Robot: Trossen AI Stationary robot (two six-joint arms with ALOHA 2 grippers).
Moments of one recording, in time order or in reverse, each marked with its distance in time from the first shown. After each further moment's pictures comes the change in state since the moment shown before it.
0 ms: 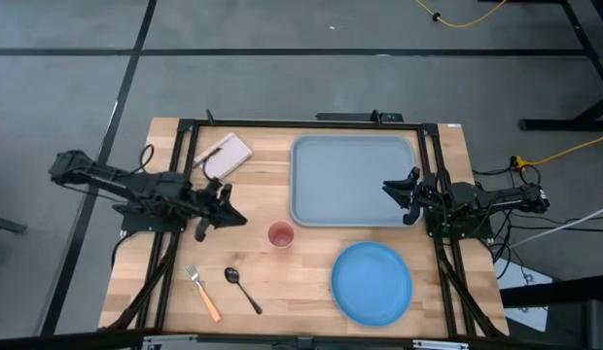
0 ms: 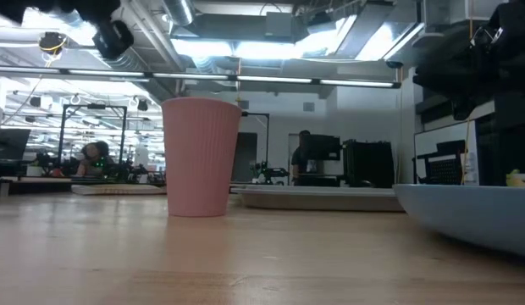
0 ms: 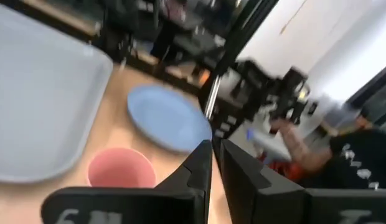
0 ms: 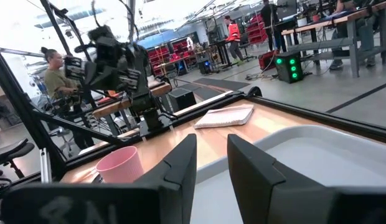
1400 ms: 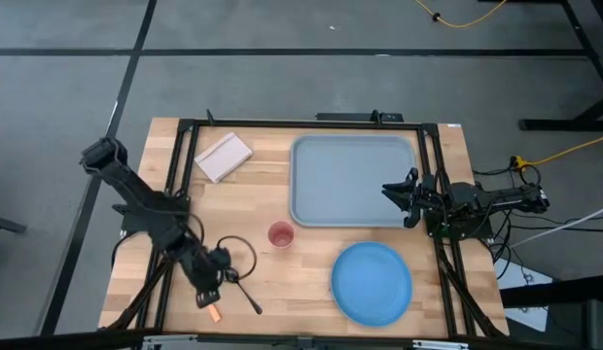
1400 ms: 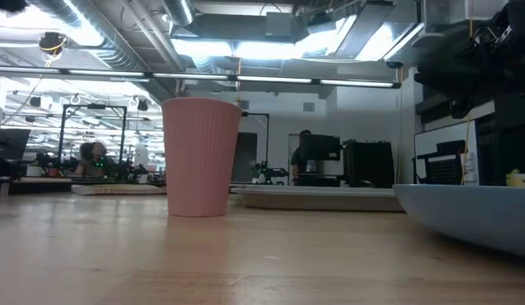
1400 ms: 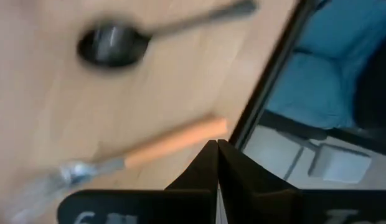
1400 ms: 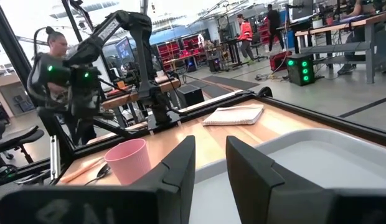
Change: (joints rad) left arm -0.579 0.653 0.377 -0.658 0.080 -0.818; right arm 0.000 0.000 0.000 -0.006 -0.063 -0.039
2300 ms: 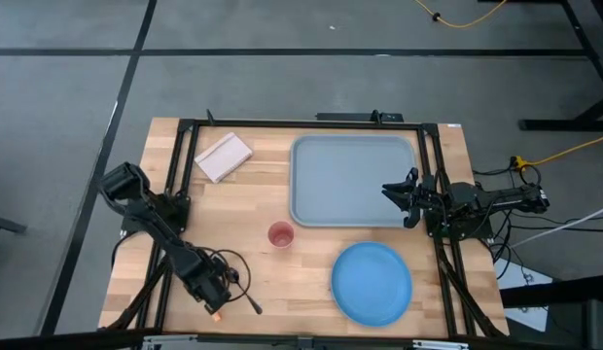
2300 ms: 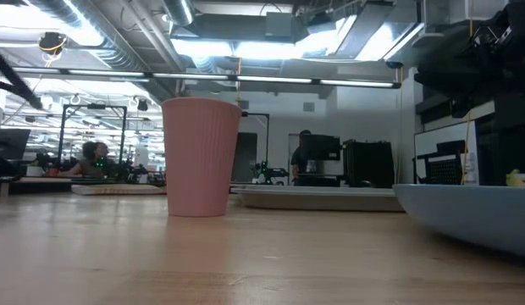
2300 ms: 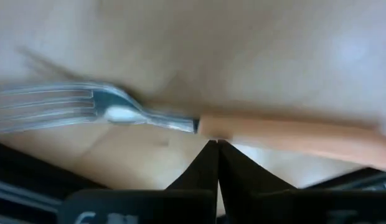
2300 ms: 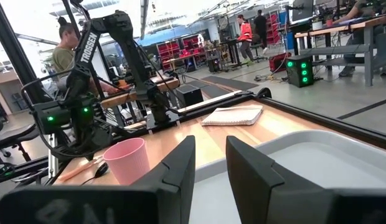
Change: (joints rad) left arm -0.018 0.350 0.000 -0.028 0.234 -0.322; right arm 0.000 0.000 0.000 0.000 0.000 -0.015
